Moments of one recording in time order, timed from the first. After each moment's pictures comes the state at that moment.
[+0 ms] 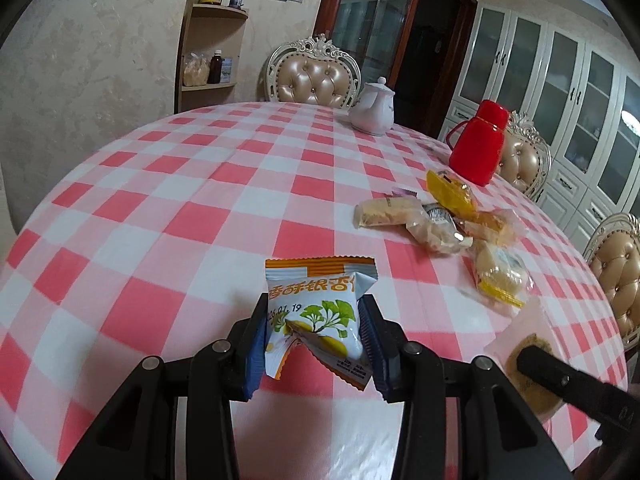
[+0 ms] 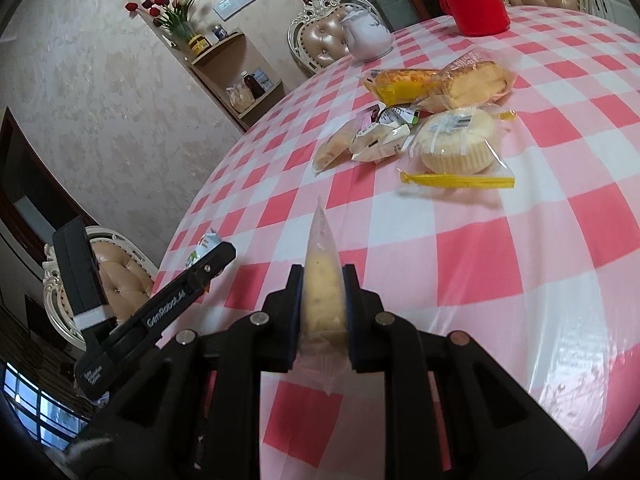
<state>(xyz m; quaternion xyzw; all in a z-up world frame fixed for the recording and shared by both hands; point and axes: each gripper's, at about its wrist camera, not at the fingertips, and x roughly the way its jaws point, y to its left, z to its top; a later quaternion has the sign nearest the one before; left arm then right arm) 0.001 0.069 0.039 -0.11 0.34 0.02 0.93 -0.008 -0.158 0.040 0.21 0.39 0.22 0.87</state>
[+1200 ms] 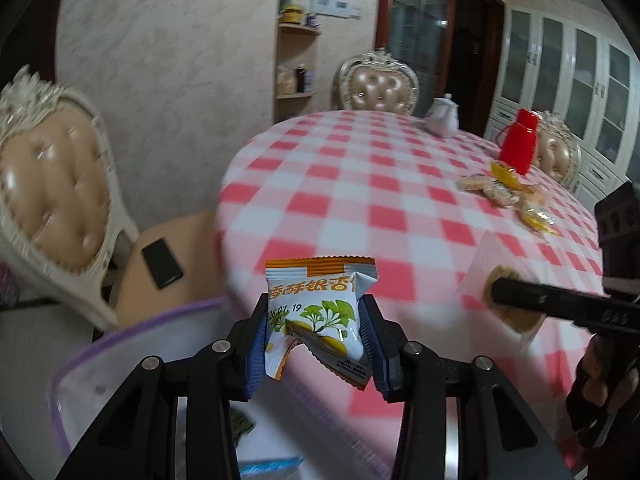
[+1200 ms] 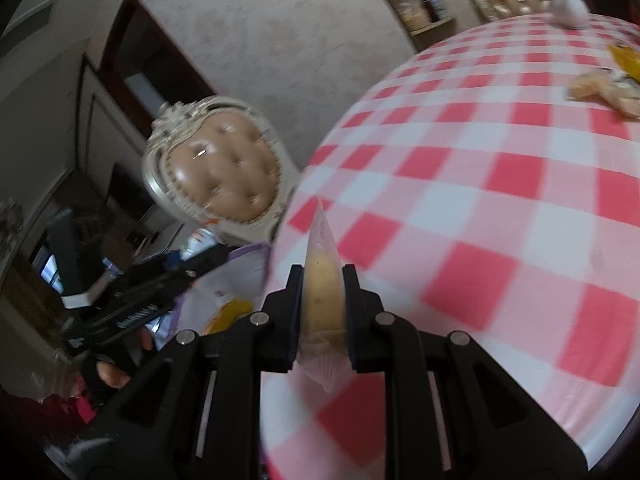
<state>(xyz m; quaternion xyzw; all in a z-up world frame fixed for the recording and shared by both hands) -0.228 0.218 0.069 -0.08 0.34 0.12 0.93 -0.112 0.021 0.044 0.10 0.40 0.50 0.76</state>
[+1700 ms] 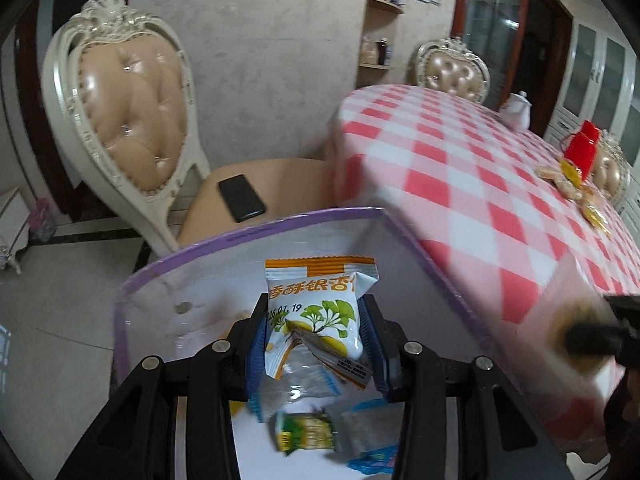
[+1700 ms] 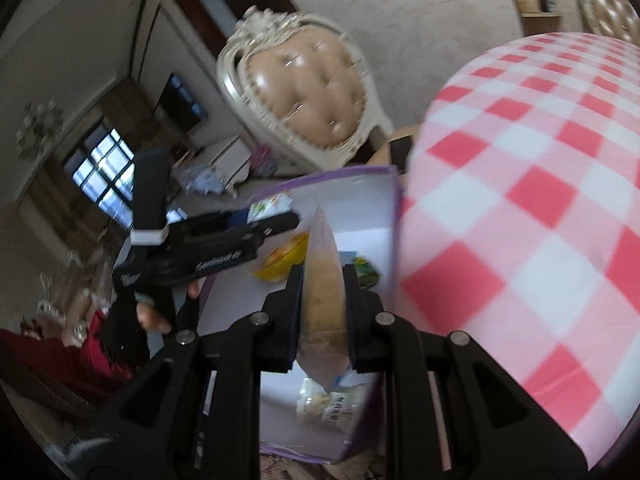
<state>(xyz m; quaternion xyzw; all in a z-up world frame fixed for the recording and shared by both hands) -0.303 0.299 0.025 -0.13 0.38 0.21 0.89 -0.209 0.111 0.037 -0.03 0.41 0.61 0.68</state>
